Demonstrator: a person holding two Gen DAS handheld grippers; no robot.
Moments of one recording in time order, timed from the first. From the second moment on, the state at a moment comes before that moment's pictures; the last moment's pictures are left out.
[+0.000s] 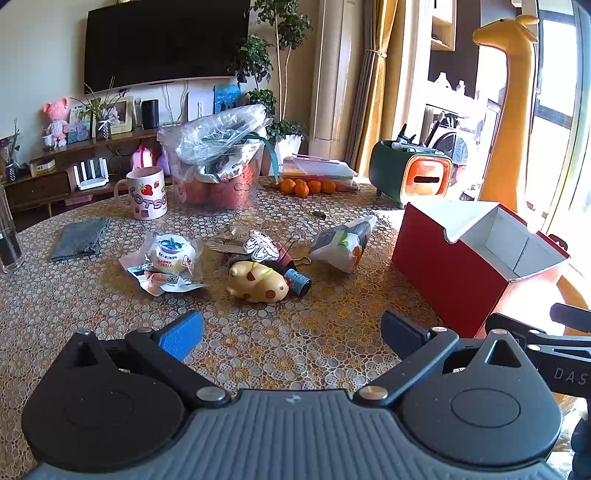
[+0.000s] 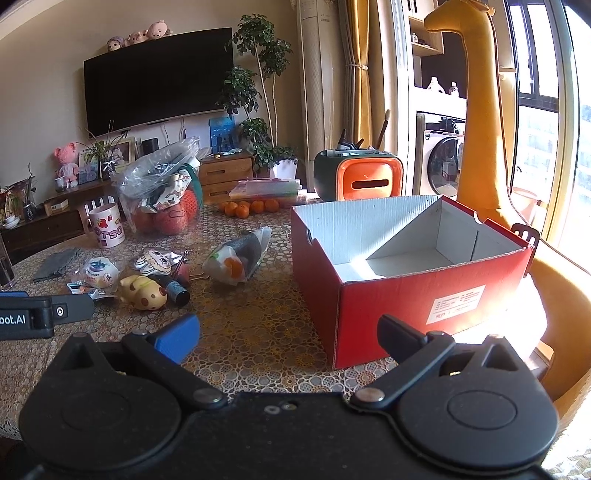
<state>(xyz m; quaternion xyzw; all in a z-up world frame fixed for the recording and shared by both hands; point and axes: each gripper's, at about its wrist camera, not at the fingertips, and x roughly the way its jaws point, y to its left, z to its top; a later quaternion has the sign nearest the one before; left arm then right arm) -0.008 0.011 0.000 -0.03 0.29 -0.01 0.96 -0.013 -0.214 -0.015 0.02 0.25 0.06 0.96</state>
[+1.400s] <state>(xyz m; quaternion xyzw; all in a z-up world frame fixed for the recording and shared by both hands) 0.117 0.041 -0.068 0.03 0.31 0.01 0.95 0.158 -0.139 -0.035 -0.03 0.28 0.15 0.95</state>
